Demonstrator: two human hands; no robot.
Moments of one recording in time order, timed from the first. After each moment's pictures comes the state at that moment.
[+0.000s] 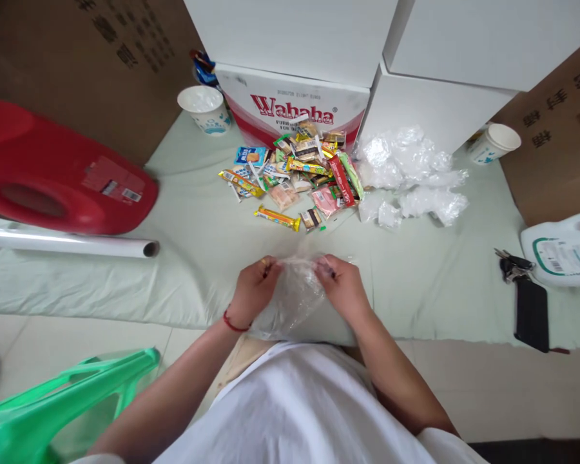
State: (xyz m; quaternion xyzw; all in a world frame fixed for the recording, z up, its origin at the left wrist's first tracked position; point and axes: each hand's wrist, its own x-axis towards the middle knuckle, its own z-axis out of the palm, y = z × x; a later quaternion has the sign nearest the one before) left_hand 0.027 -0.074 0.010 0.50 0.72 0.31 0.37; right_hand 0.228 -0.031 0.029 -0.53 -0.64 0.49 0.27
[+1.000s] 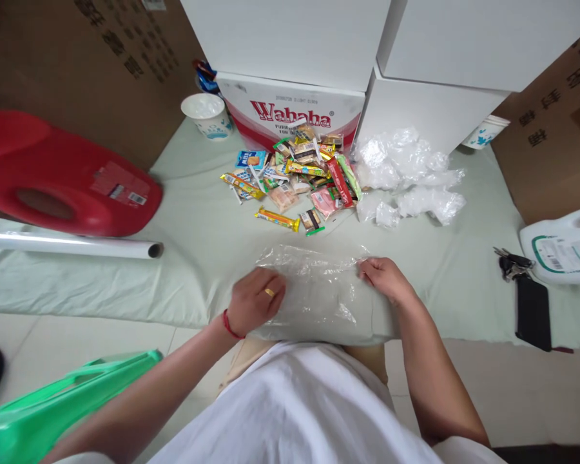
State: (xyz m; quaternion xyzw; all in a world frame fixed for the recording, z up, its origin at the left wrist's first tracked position) left_hand 0.012 -0.097 -0.005 0.80 0.53 0.28 0.07; right_hand 0.327 0.008 0.014 -0.63 -0.56 0.52 0.12
